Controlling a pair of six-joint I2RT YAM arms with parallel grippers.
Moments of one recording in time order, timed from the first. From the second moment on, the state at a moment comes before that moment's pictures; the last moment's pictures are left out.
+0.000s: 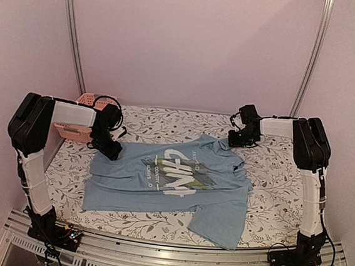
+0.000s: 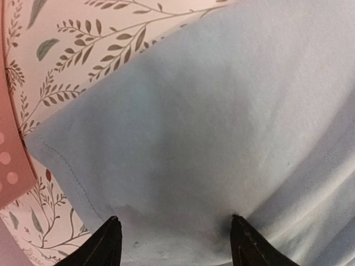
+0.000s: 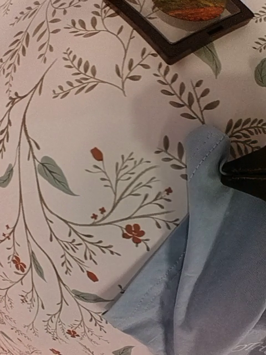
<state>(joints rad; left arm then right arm) -0.32 1.93 1.23 -0.61 -0.16 0.15 0.33 2.32 1.73 -0.37 -0.08 0.12</state>
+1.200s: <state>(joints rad) -1.00 1.63 1.17 -0.93 0.01 -0.14 0.99 1.59 0.92 -0.63 -0.13 0.44</state>
